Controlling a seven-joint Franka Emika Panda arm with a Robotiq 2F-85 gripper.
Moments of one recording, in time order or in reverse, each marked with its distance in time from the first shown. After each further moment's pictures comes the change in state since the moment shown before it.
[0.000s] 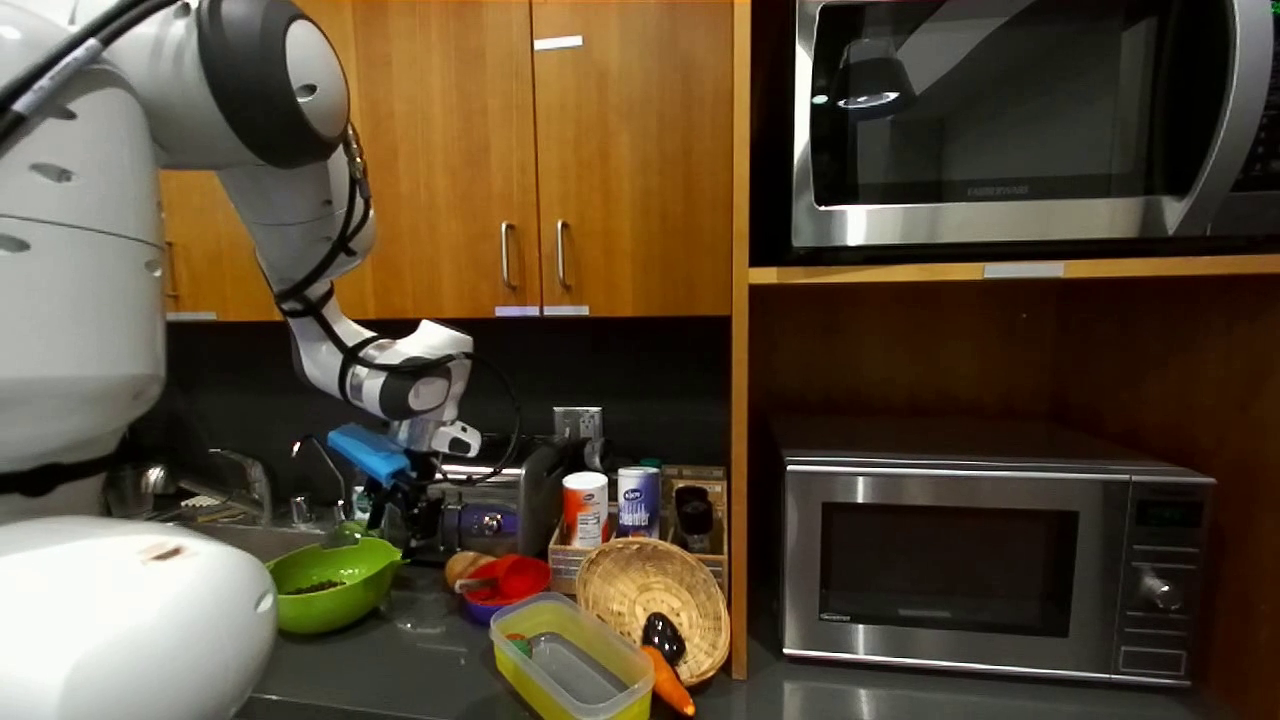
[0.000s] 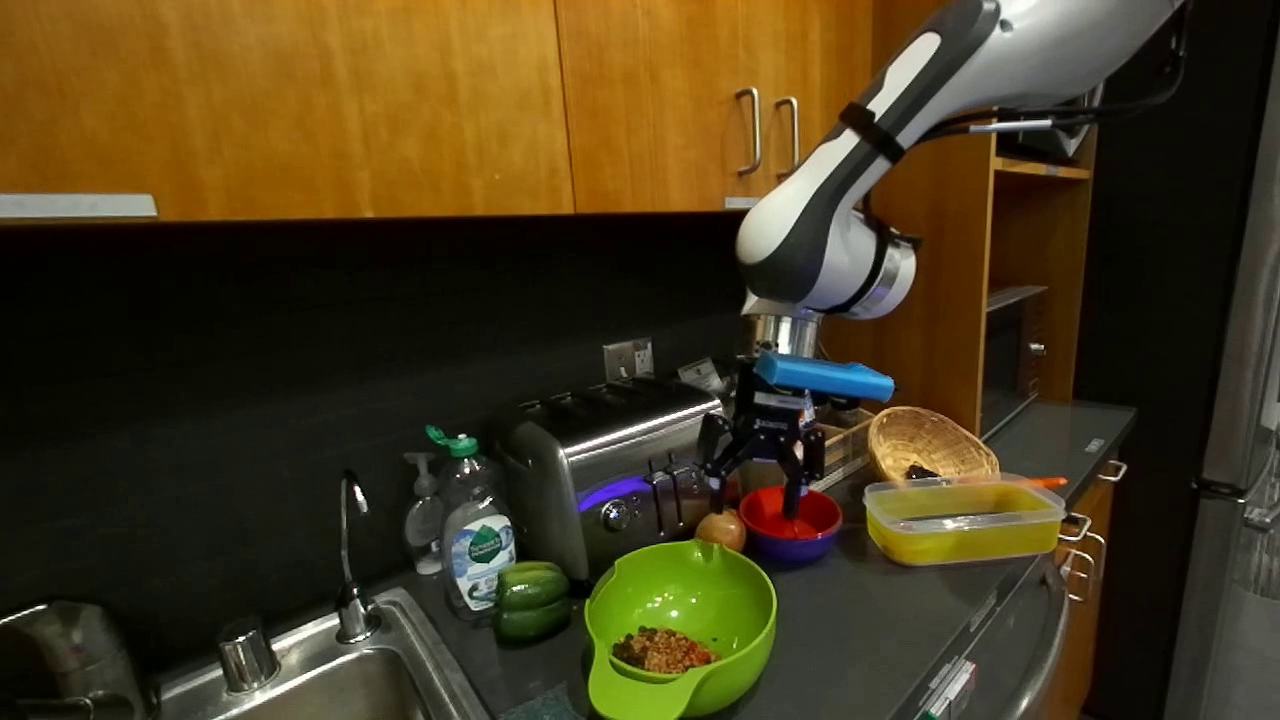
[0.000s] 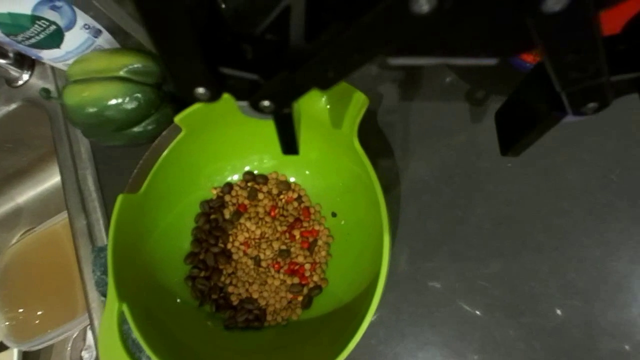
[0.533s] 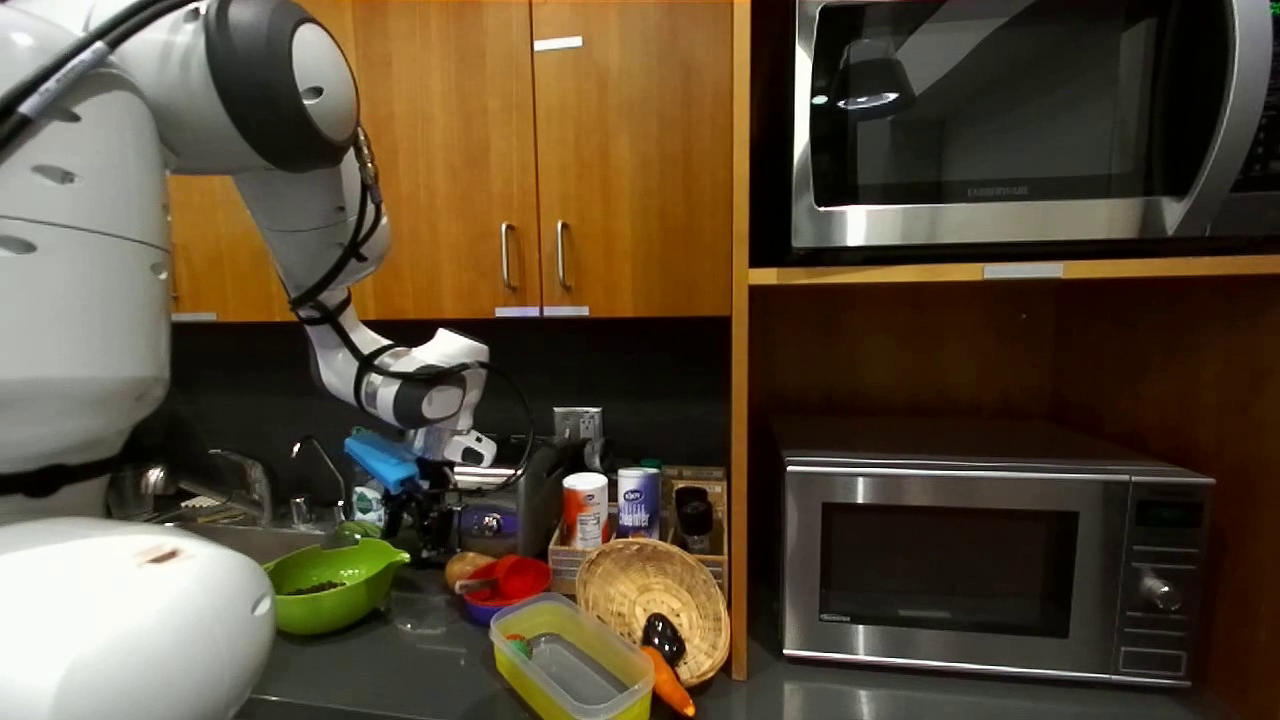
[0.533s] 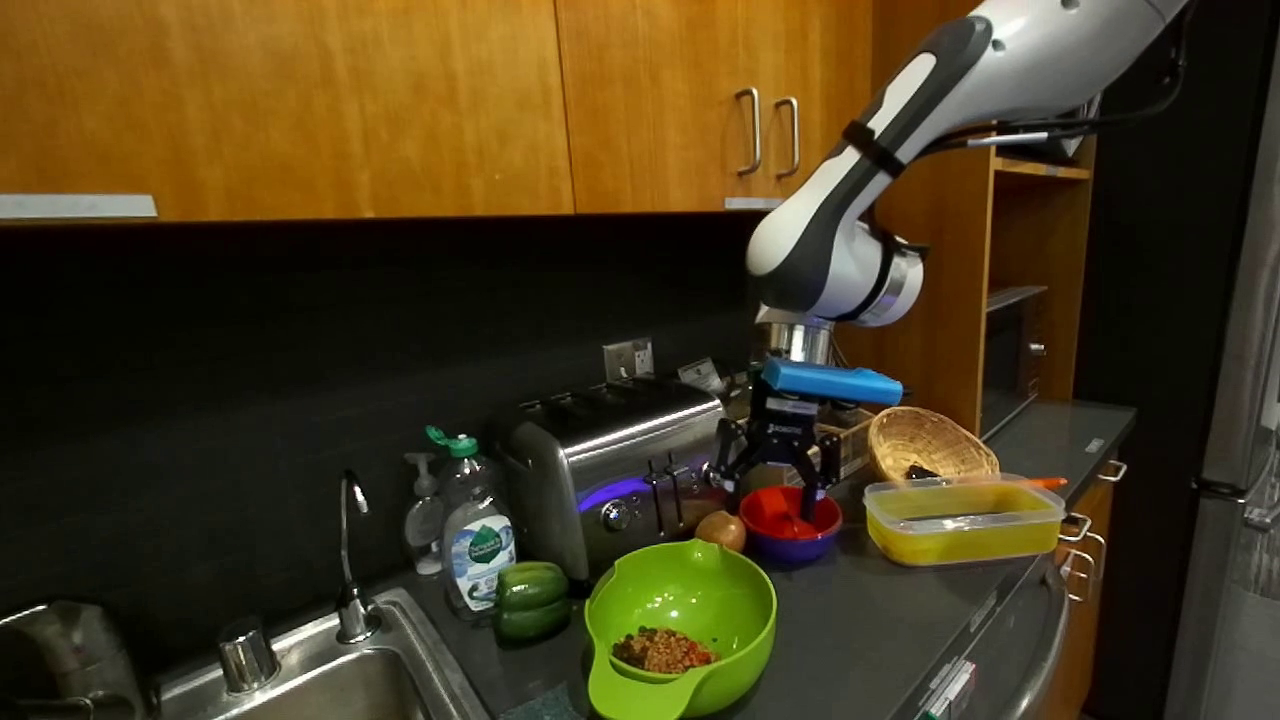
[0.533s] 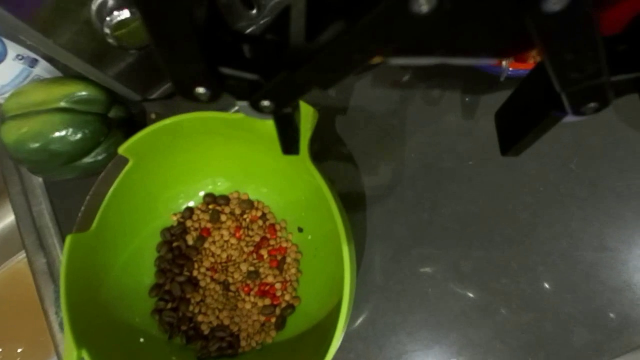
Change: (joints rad) arm -0.017 0.015 -0.031 -0.011 0.000 0.001 0.055
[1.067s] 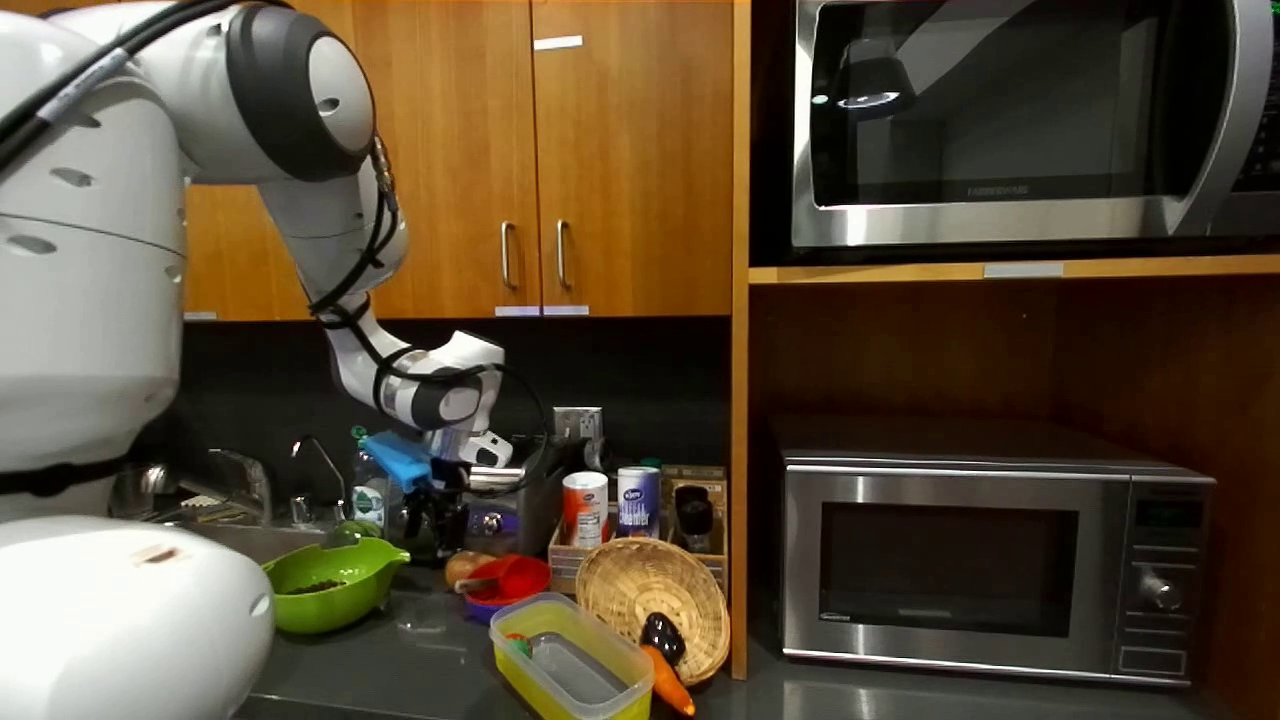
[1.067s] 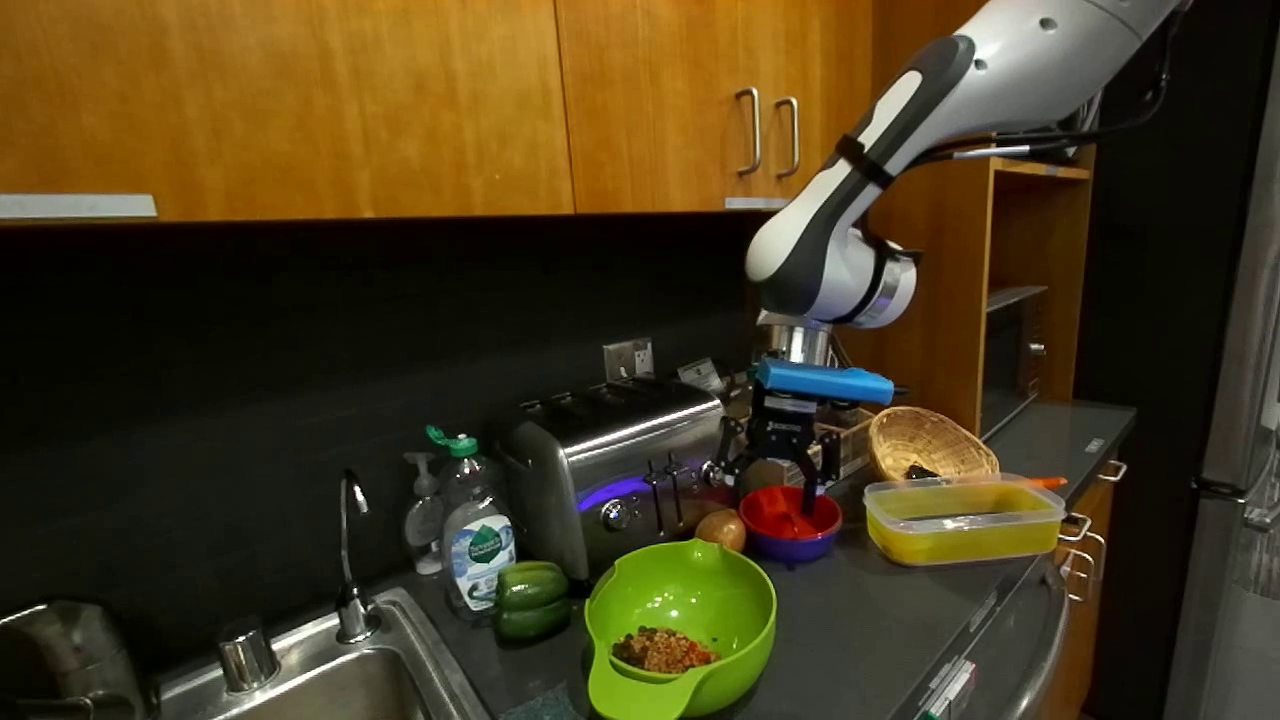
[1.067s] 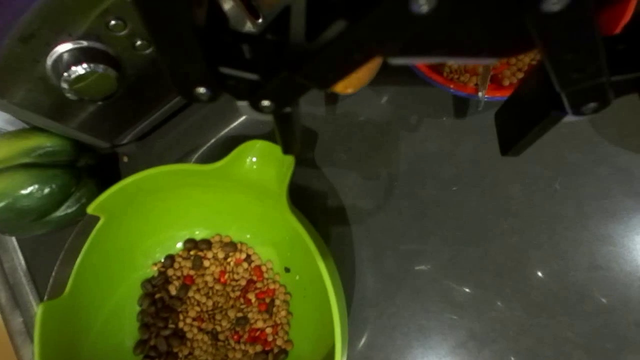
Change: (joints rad) arm -0.009 0.039 -0.030 0.038 -0.024 0.000 0.066
